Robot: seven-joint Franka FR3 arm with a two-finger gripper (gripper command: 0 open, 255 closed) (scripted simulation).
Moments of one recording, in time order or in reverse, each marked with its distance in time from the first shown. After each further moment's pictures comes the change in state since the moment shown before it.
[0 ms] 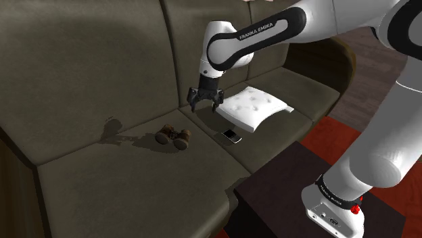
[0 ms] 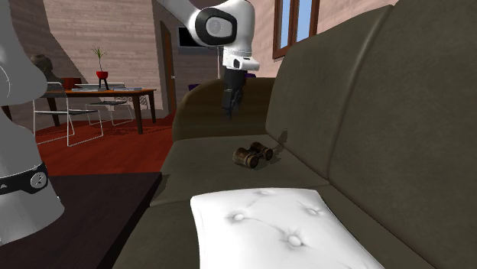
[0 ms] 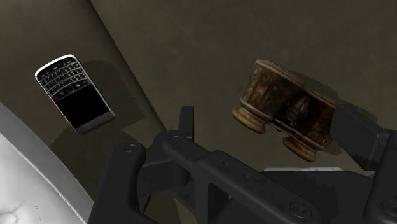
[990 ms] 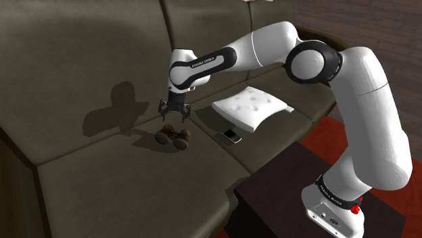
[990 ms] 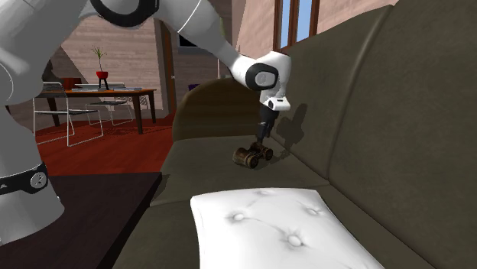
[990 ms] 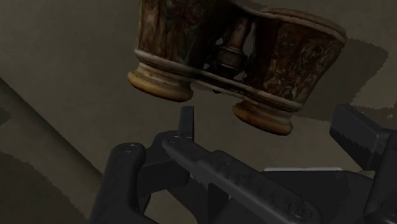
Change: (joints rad) arm 0.123 0.620 -0.056 0.619 -0.080 0.003 0.248
